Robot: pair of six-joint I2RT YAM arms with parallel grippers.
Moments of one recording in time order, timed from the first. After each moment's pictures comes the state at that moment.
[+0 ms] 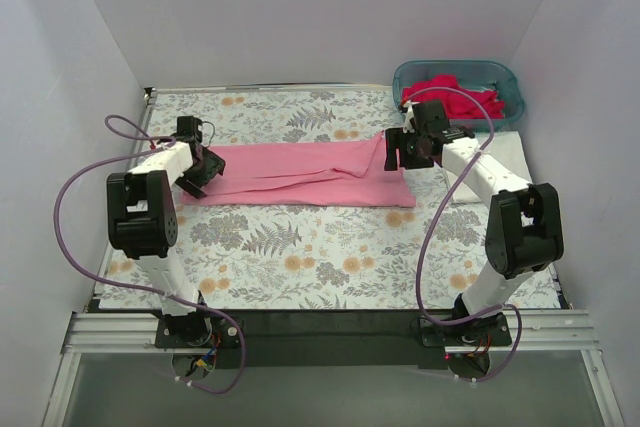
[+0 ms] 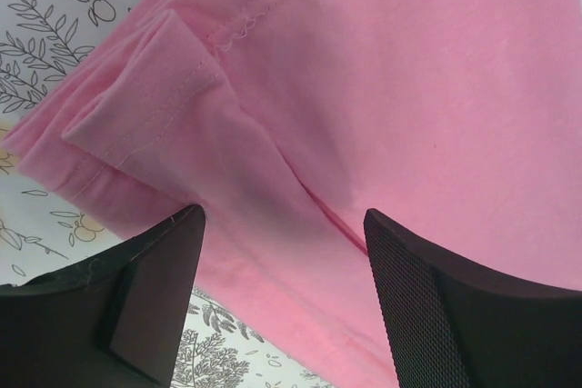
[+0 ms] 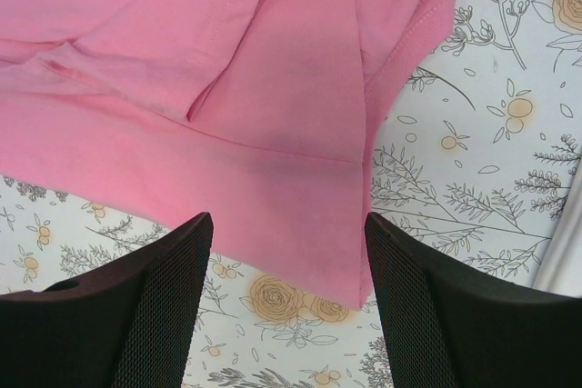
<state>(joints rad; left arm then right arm) 0.04 1.84 1.23 -0.58 -0.18 -0.92 0.29 1.68 1.26 -0.51 -0.13 0.14</state>
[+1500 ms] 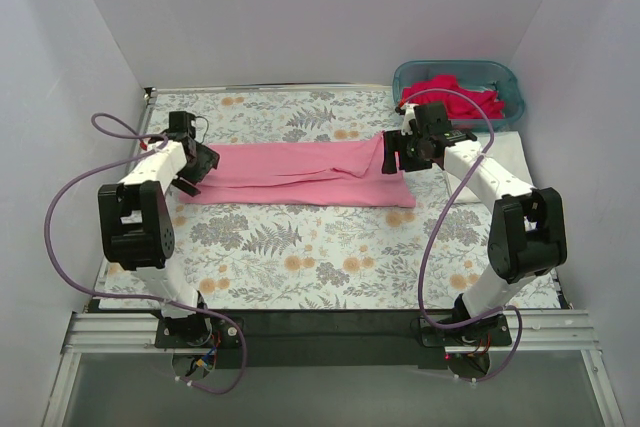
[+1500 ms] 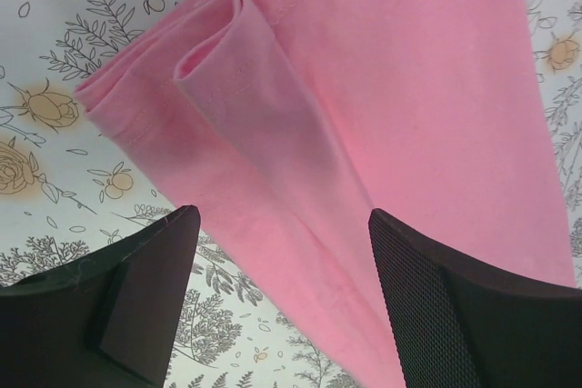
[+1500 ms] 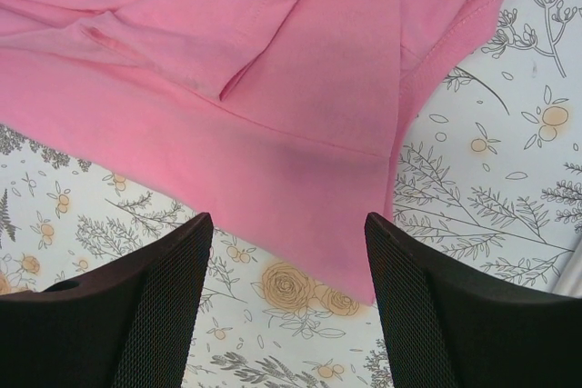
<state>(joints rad) 0.06 1.75 1.25 -0.65 -0.20 -0.97 0.29 1.64 1.23 -0.51 -0.21 0.10</state>
